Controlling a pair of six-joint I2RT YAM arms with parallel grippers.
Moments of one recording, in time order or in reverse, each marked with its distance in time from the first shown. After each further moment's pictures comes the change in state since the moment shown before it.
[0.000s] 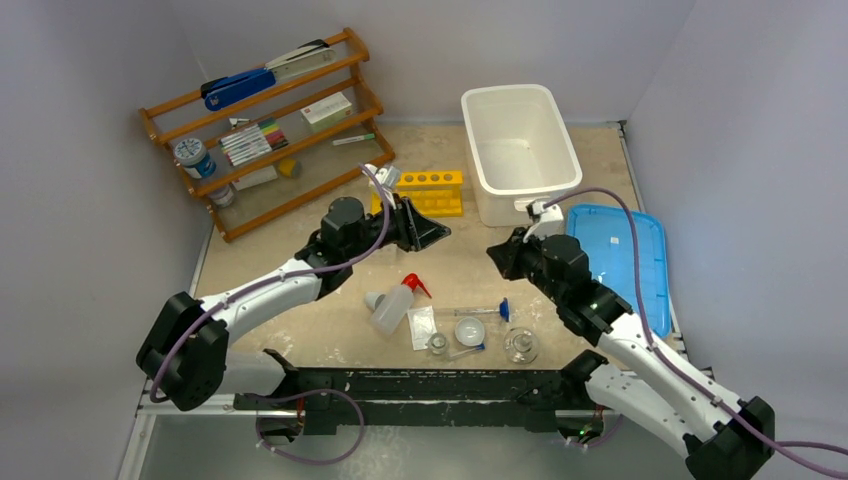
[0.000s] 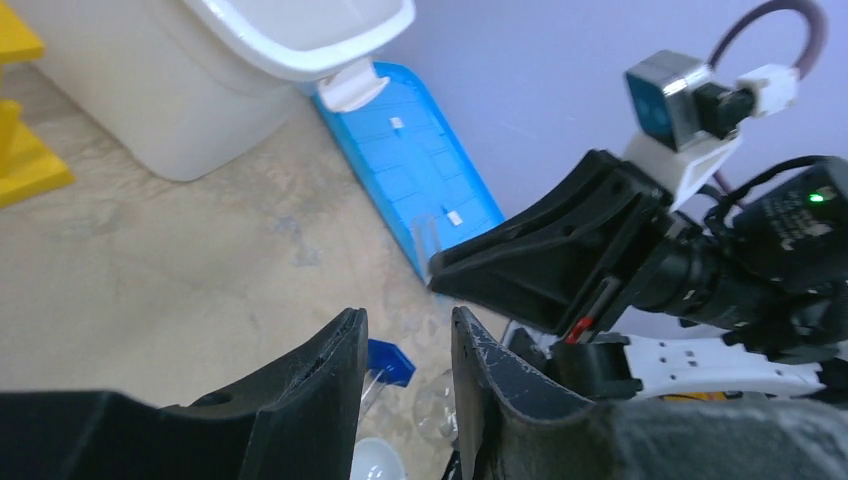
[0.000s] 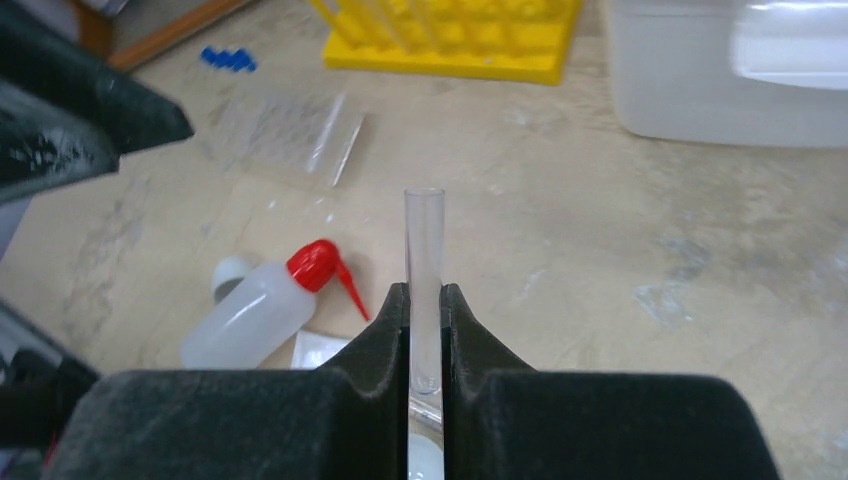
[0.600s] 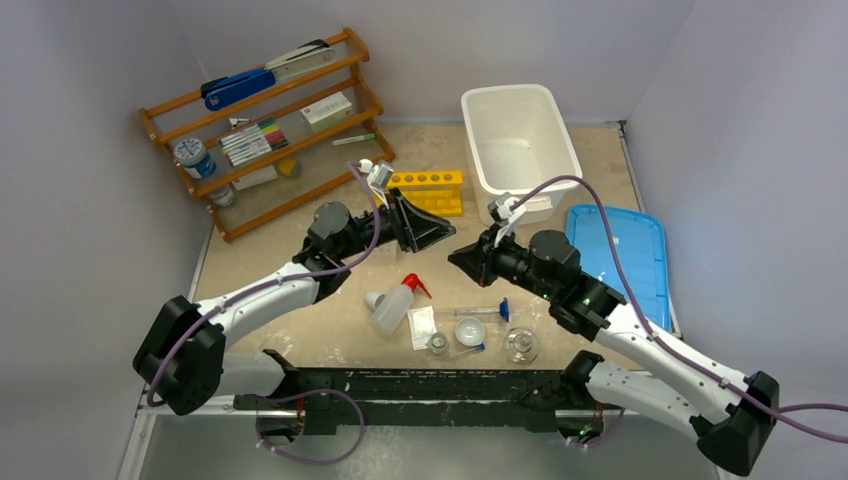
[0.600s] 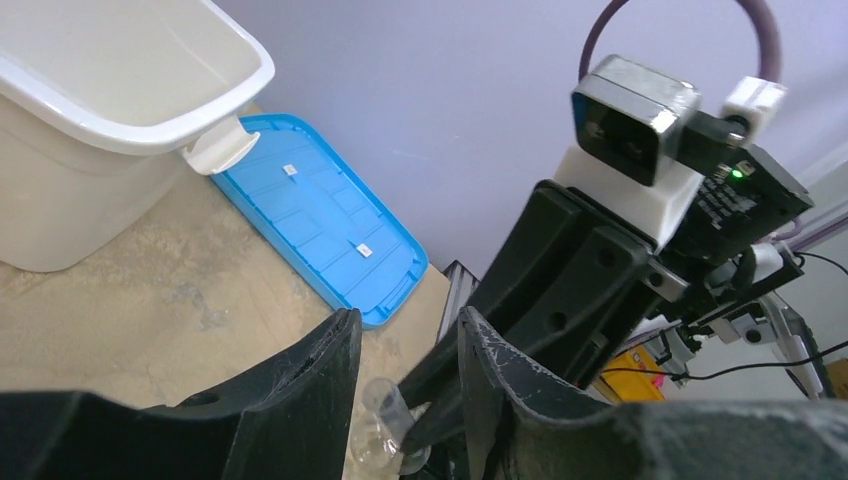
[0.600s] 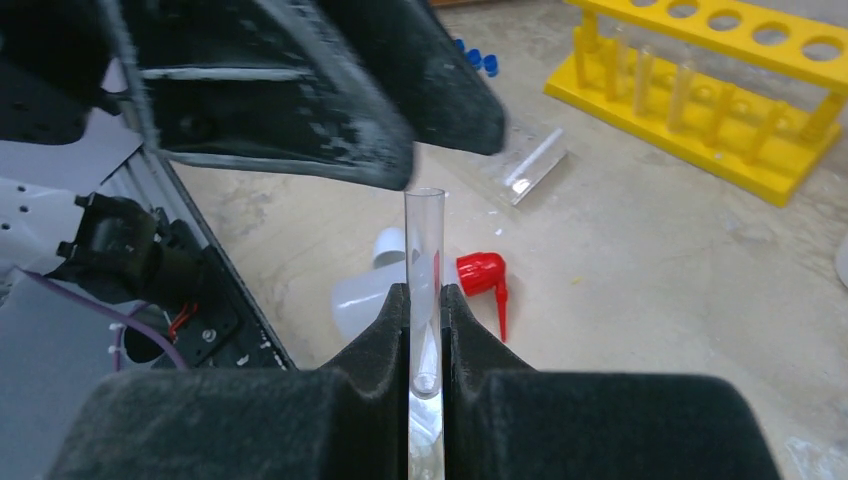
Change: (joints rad) left arm 0.000 -0.031 -0.027 0.272 0.166 -0.099; right arm 0.177 0.079 0.122 0.098 -0.258 -0.140
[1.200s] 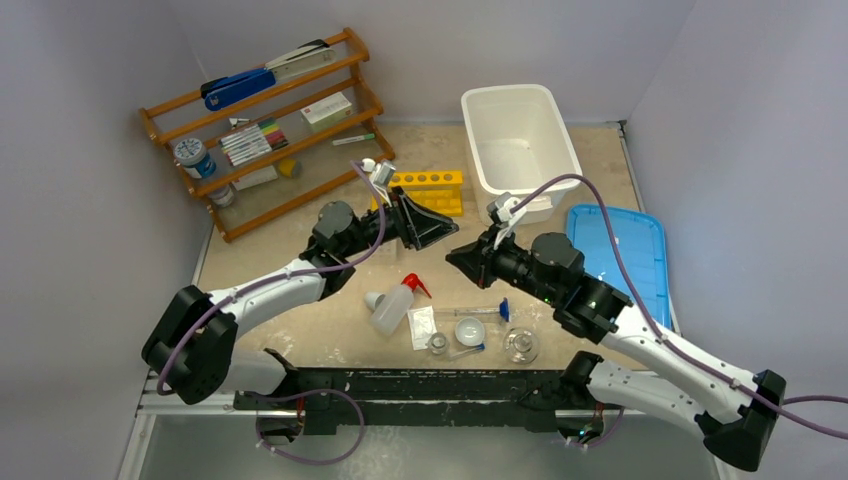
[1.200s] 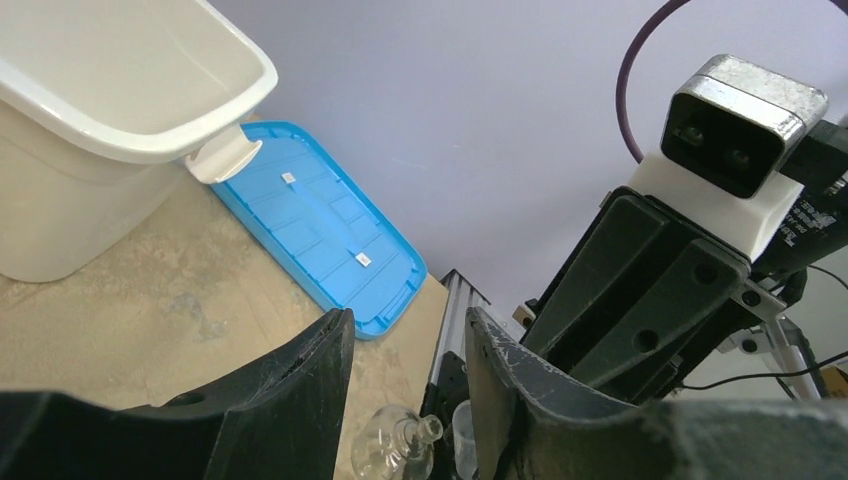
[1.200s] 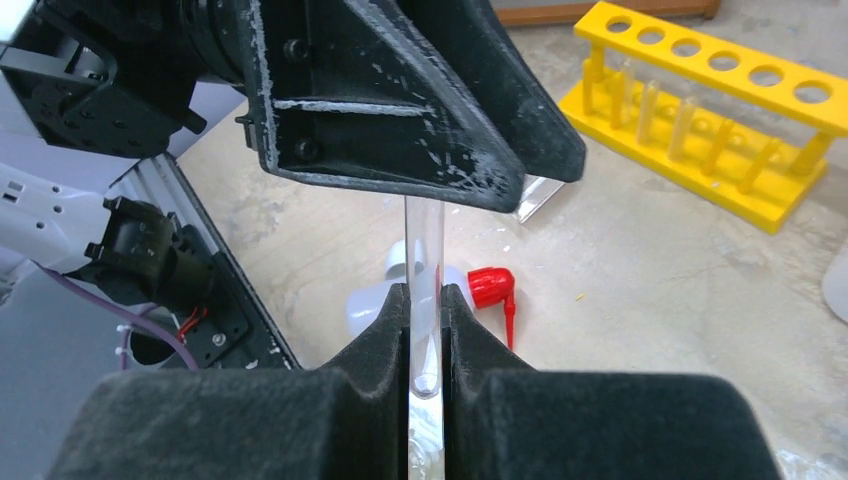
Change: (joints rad) left arm 0.003 0.069 0.000 0.076 -0.010 -0.019; right arm 0.085 0.004 0.055 -0.023 0.056 -0.022
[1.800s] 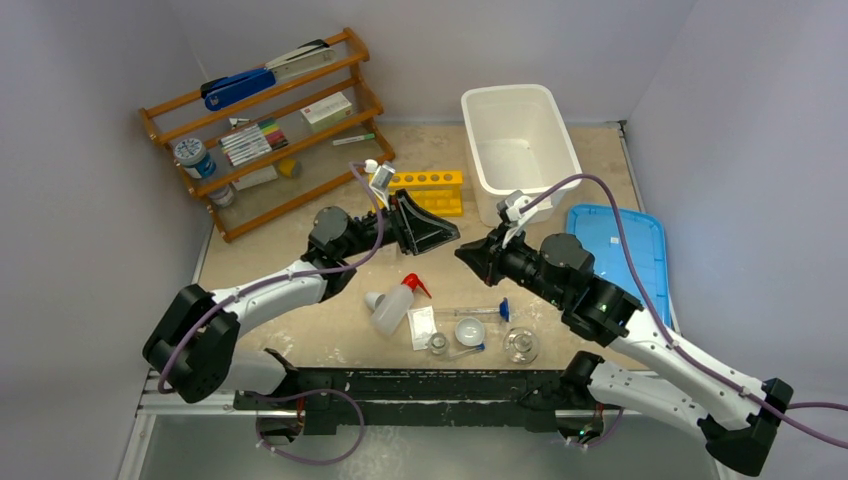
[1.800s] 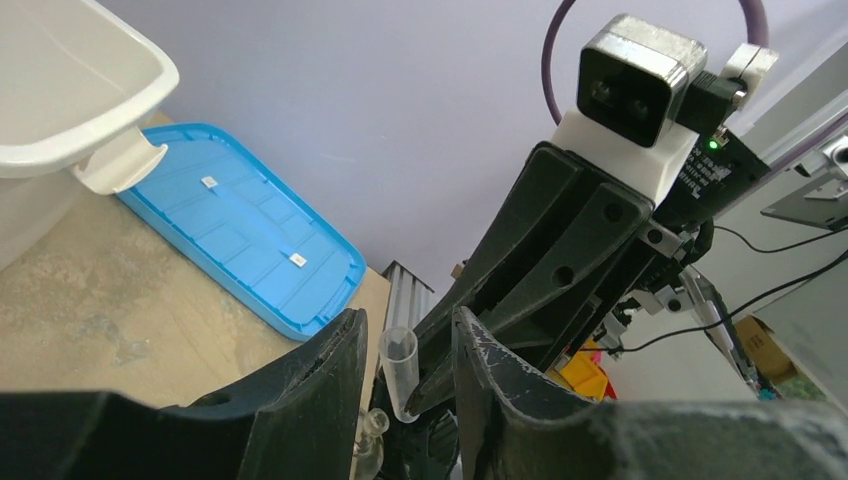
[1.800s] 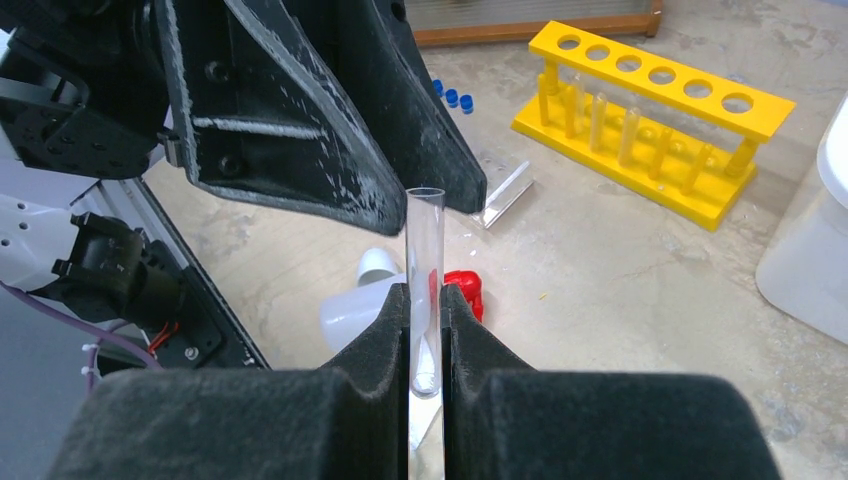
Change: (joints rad) left arm -0.007 0.000 -0.017 0.153 0.100 -0.105; right arm 0.000 -0.058 0.031 -0.072 0.081 -0.037
